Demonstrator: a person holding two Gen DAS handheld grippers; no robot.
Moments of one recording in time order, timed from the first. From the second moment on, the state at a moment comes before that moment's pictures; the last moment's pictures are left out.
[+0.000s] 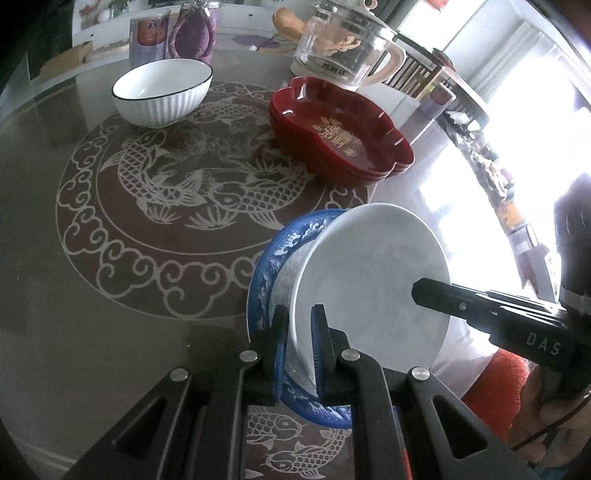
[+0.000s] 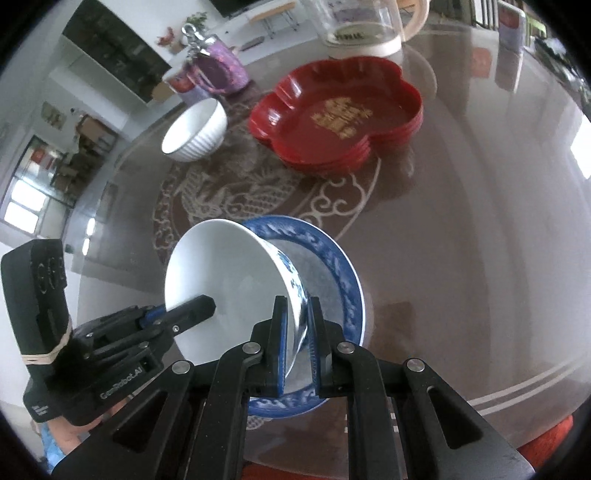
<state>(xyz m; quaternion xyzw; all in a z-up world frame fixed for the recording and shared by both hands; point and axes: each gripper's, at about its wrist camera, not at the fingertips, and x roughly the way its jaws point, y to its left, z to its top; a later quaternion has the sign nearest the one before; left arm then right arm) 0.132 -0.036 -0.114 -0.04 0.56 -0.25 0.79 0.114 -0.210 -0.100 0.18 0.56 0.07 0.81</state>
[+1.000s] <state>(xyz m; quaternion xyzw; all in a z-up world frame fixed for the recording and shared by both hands) 0.112 0.009 -0.075 -0.06 0.42 -0.20 0.88 0.061 -0.194 -0.057 0.04 0.37 0.02 0.93</state>
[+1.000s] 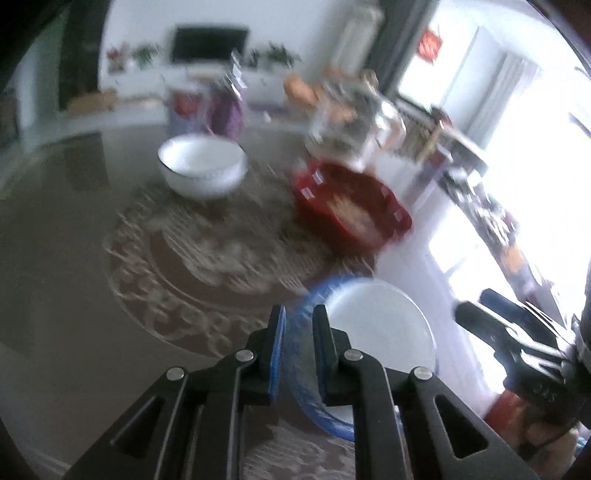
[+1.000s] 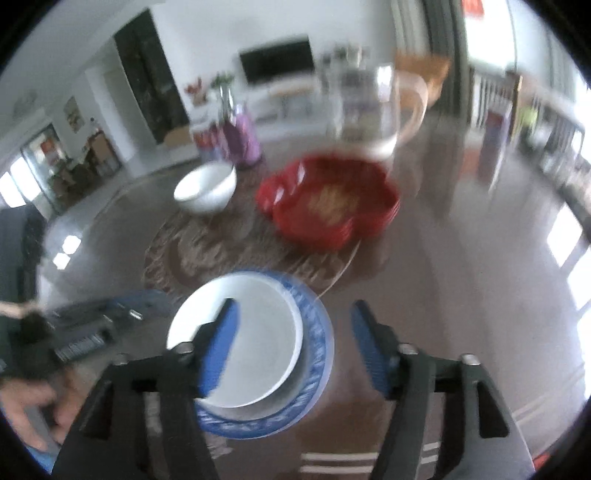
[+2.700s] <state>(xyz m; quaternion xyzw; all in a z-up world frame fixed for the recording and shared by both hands) 0.352 0.108 -0.089 -0.10 0.54 -0.09 0.83 0.327 -0.104 -0.046 0.08 0.53 0.10 0.84</state>
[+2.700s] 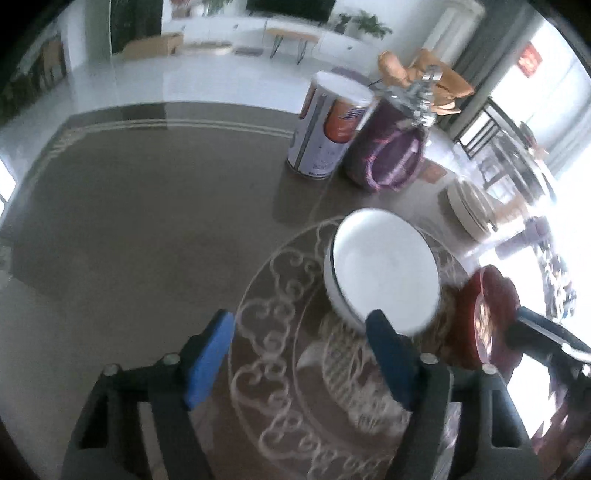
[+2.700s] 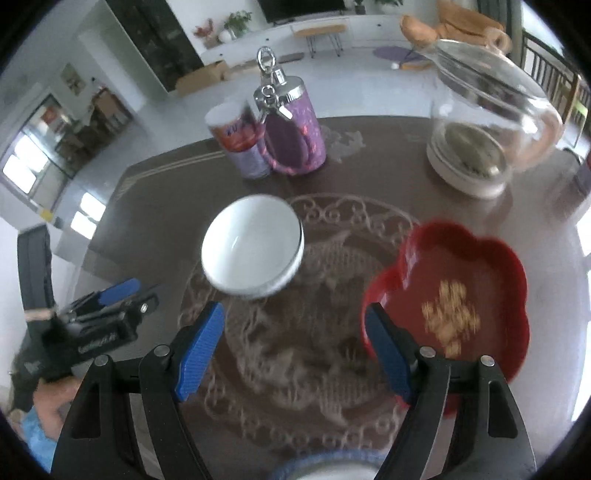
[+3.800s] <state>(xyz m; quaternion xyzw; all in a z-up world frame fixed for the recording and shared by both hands) 0.318 0.065 -0.072 -0.06 0.55 -0.13 0.82 0.323 -0.105 -0.091 0.17 0.56 0.13 0.80</state>
